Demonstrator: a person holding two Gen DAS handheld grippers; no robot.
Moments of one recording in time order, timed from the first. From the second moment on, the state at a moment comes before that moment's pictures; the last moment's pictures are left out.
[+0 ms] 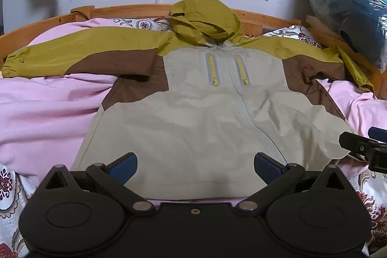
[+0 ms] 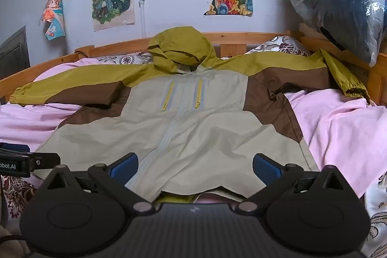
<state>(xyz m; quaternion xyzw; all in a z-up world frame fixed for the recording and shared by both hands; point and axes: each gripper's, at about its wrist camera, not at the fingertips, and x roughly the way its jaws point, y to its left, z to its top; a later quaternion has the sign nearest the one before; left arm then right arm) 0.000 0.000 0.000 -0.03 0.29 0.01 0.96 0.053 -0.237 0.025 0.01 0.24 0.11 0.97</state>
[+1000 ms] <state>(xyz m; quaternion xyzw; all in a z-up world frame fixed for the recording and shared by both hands) -0.002 0.004 -0.002 -0.04 0.29 0.01 0.96 0.052 -0.238 0.024 0.01 0.23 0.11 0.97</state>
